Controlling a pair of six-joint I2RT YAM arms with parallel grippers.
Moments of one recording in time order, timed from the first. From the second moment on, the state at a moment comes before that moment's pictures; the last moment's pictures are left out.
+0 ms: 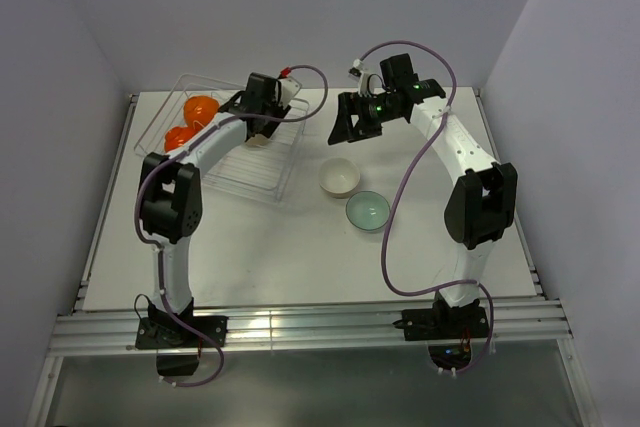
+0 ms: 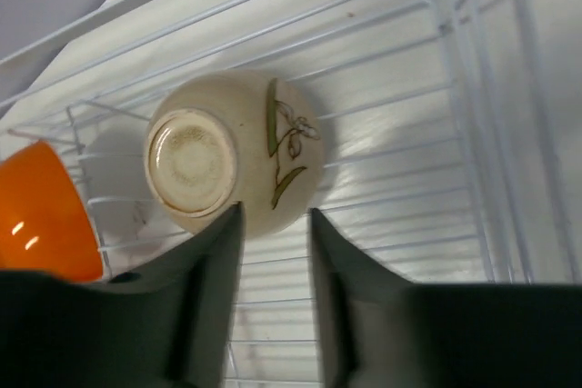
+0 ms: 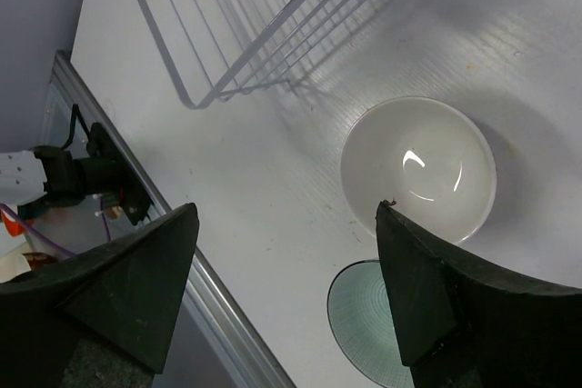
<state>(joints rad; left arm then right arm) -0.41 2.06 1.73 -0.39 -0.18 0.37 0.27 1.87 1.79 -0.85 -0.72 0.08</state>
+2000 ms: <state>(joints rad) -0.33 1.43 1.38 -0.49 0.32 0.05 0.30 2.05 1.64 -0.81 -0.25 0.08</state>
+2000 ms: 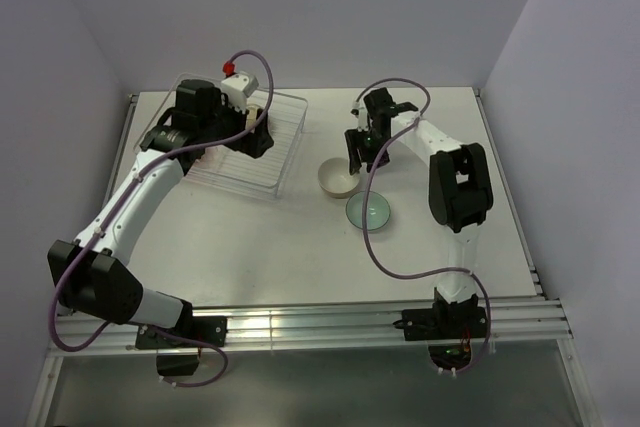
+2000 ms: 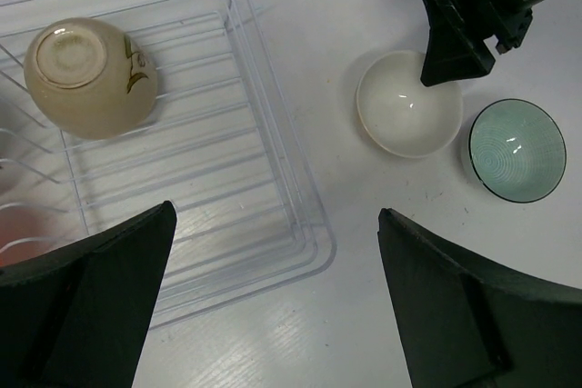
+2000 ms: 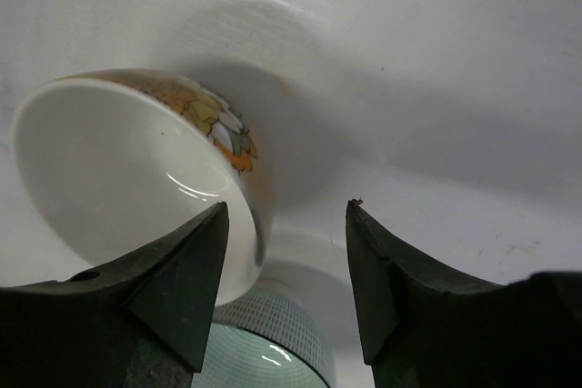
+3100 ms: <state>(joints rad) -0.30 1.38 1.29 -0.33 0.56 -0.27 0.22 1.75 1.70 -0.74 -0.60 0.09</state>
